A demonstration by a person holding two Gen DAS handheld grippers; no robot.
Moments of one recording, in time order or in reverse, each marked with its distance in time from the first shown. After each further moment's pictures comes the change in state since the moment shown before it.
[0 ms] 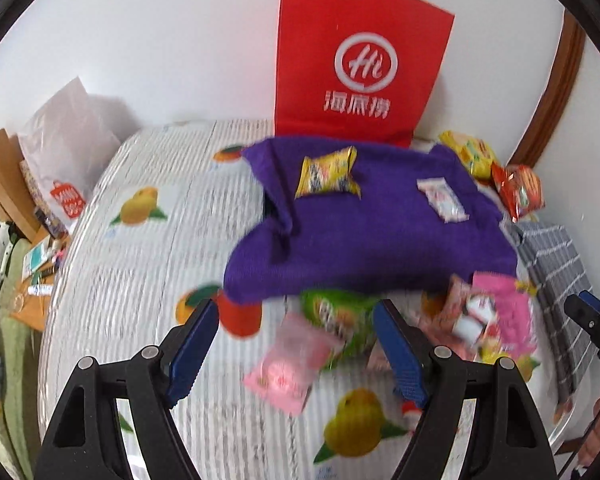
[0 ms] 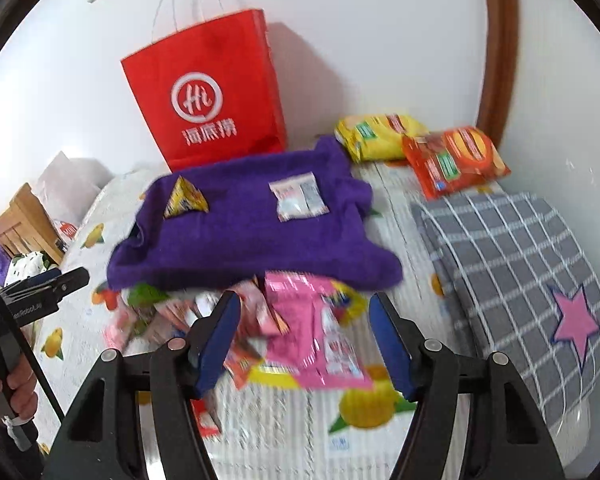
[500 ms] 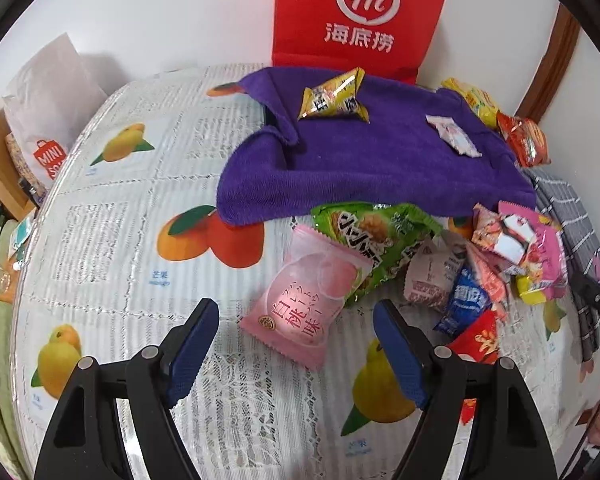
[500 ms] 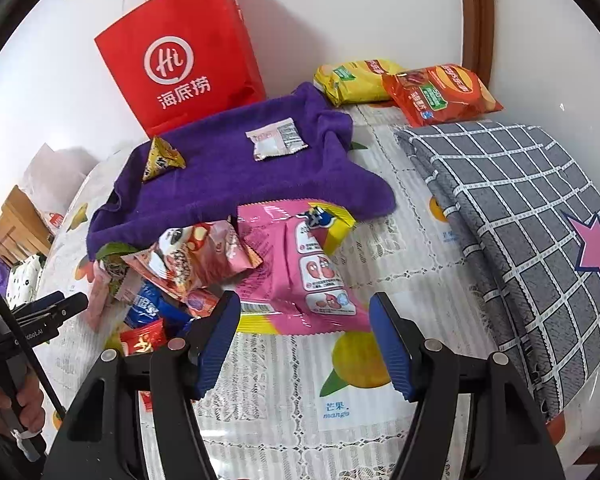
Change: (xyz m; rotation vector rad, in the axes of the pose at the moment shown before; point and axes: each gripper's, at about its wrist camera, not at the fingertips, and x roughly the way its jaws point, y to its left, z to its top) left arm 0.041 0.011 -0.047 0.039 0.095 -0.024; right arm 0.030 -0.018 -0.042 0.084 0.055 0.003
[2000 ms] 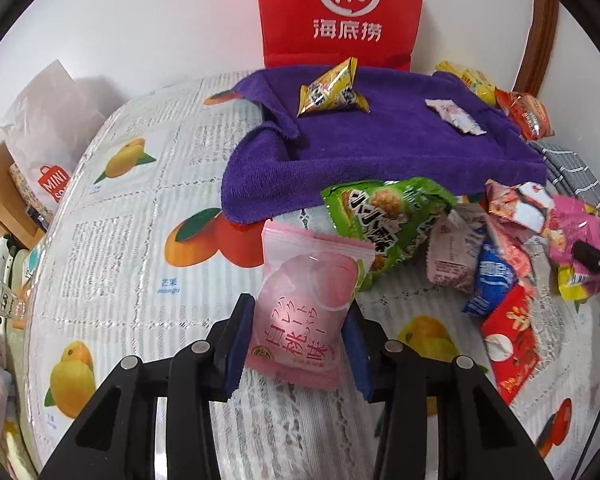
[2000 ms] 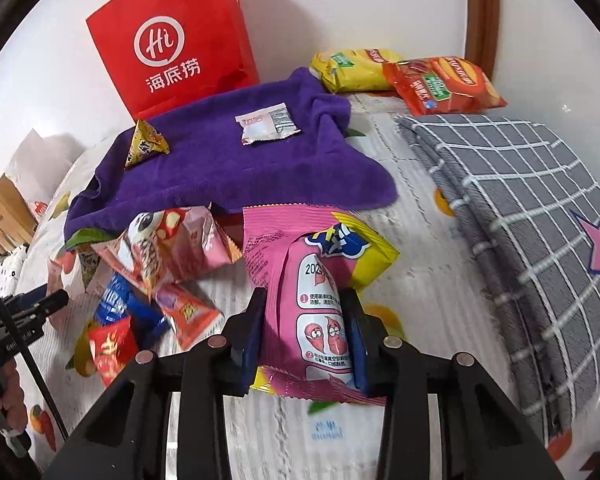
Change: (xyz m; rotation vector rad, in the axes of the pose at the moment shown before) left arm 0.000 0.001 -0.006 0.095 -0.048 0.064; right arm 0.017 0.000 -0.006 -0.036 0.009 -0.031
